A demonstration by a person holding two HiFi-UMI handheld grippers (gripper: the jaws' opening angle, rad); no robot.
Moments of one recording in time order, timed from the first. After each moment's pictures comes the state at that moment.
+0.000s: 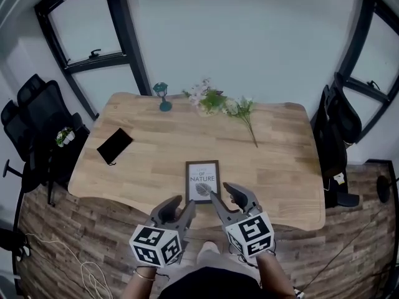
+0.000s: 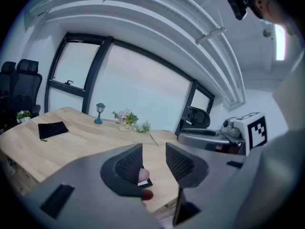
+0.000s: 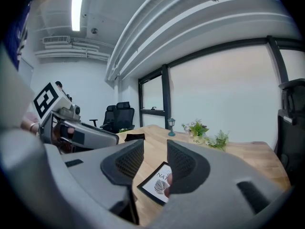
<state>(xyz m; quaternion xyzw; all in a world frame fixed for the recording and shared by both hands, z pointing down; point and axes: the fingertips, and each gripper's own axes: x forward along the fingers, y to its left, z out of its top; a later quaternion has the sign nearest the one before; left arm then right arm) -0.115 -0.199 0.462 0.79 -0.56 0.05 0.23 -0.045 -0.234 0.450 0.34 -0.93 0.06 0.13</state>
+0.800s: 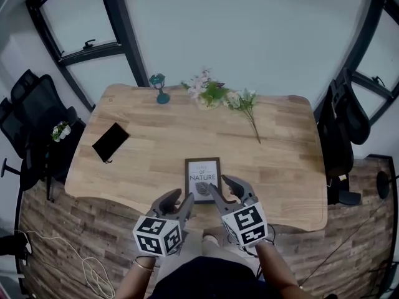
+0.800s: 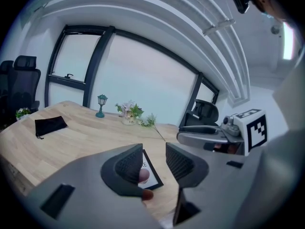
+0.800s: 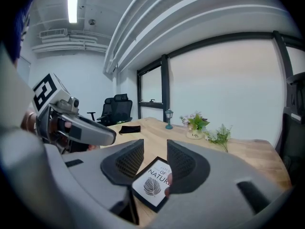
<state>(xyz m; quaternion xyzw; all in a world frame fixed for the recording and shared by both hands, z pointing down) -0.132 -0.243 0.505 0.78 -0.56 0.08 0.26 -0.061 -0.284 0.498 0.33 -0.92 0.06 0.17</state>
